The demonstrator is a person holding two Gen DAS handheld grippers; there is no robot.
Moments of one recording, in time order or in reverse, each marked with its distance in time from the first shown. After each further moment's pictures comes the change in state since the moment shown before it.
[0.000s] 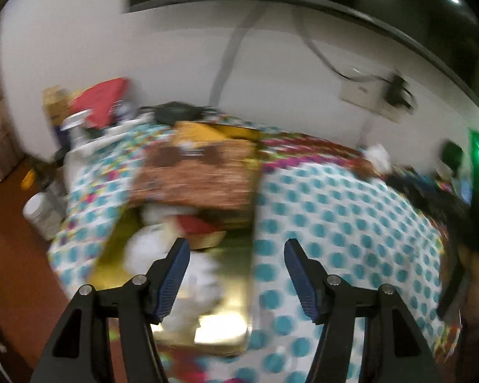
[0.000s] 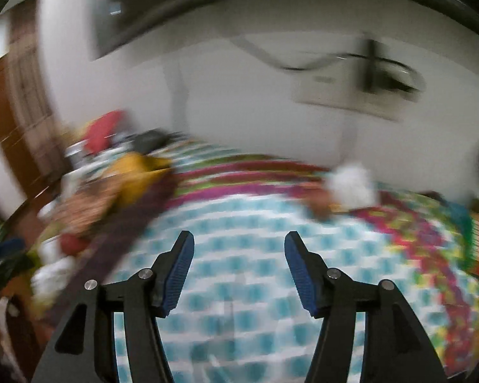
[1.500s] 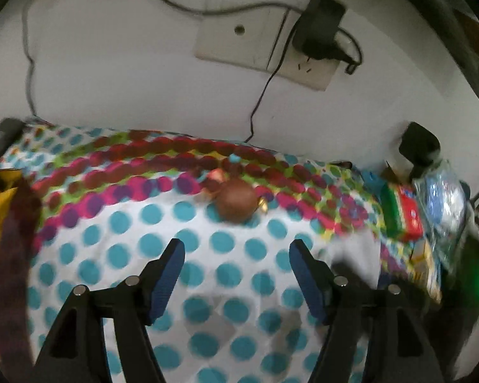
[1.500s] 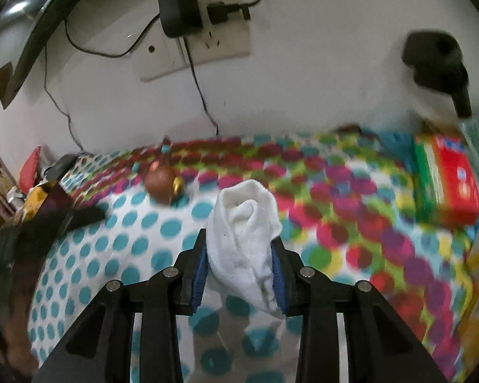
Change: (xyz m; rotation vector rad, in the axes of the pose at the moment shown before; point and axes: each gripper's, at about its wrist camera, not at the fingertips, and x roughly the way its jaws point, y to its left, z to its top) left arm 0.179 -0.192 0.101 0.067 0.161 -0.326; right arm 0.026 -0.109 -0.036 0.233 0.063 -0.087
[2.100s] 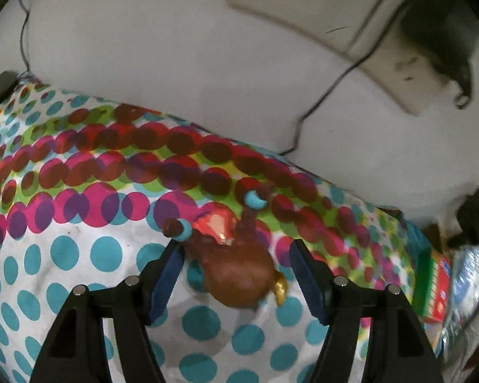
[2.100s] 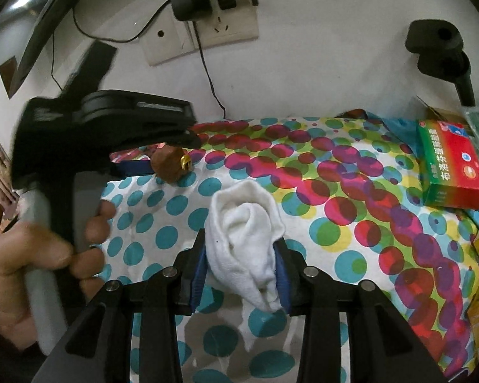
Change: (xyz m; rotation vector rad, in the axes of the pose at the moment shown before) left arm 0.085 0.006 0.039 -0.235 0.040 0.121; right arm 0.003 0.008 -0.003 -0.033 0.029 0.008
